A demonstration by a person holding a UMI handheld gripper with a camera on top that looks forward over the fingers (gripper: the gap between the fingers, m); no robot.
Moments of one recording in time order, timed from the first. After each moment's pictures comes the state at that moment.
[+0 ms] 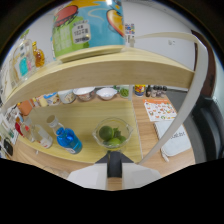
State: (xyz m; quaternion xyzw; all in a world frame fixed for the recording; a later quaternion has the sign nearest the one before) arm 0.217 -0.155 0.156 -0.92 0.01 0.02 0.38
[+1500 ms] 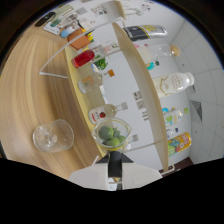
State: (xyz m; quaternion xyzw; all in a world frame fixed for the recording) arm 0.124 -0.205 0.213 -0.67 -0.43 -0.38 0.47
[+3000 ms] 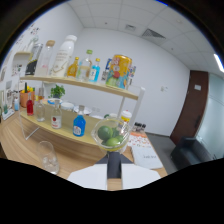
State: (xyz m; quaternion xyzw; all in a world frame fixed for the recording) arm 0.235 -0.251 0.219 -0.81 -0.07 -0.11 0.57
